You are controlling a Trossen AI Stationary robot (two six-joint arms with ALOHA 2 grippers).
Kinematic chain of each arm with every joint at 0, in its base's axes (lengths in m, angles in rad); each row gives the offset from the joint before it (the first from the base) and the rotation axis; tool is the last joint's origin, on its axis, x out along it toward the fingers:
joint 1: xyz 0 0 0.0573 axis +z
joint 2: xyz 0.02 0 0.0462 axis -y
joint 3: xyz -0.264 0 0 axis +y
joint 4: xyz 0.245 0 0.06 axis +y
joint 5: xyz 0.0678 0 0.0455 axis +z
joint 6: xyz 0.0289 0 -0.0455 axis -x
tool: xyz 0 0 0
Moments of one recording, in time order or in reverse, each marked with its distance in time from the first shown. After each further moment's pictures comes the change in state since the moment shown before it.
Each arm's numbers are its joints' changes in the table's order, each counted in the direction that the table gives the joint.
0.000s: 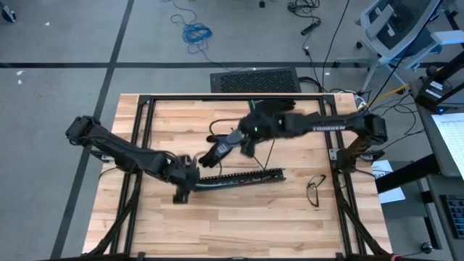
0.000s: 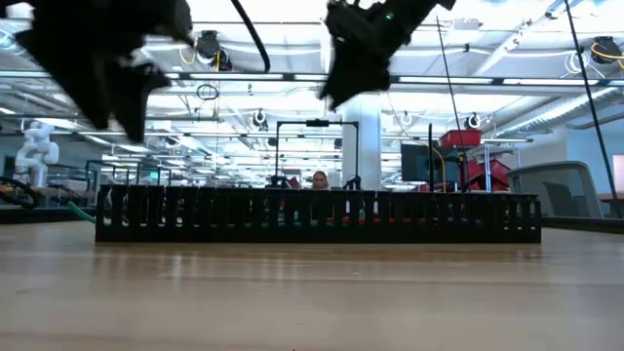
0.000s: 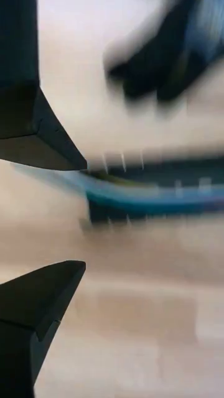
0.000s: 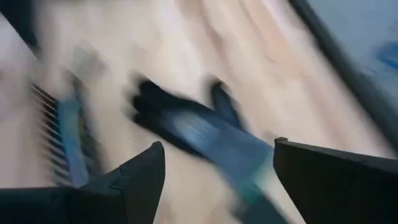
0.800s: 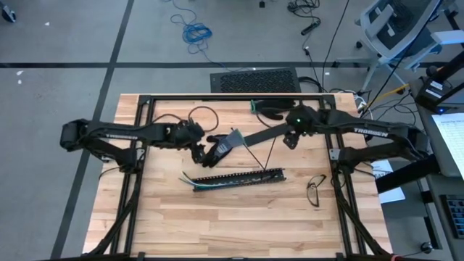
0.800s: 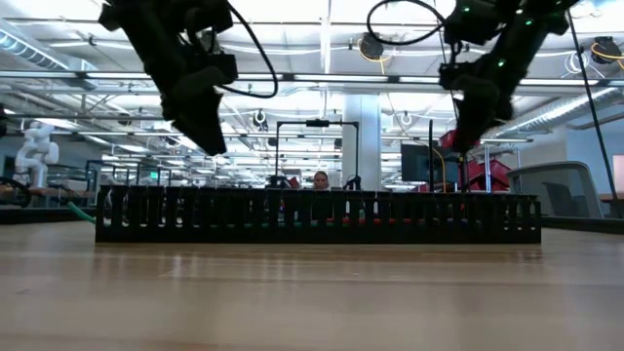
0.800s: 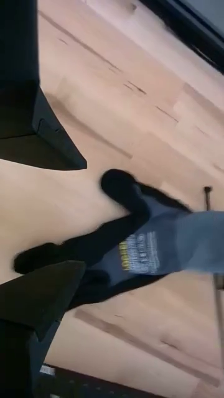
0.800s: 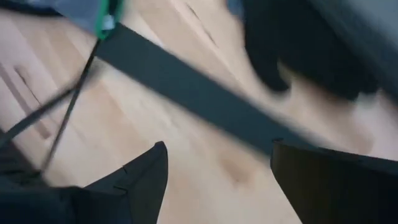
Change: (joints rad) left arm 0.487 0.091 0.119 -0.257 0.173 -0.072; right arm -0.276 0.538 0.520 0.265 -0.027 -0.094
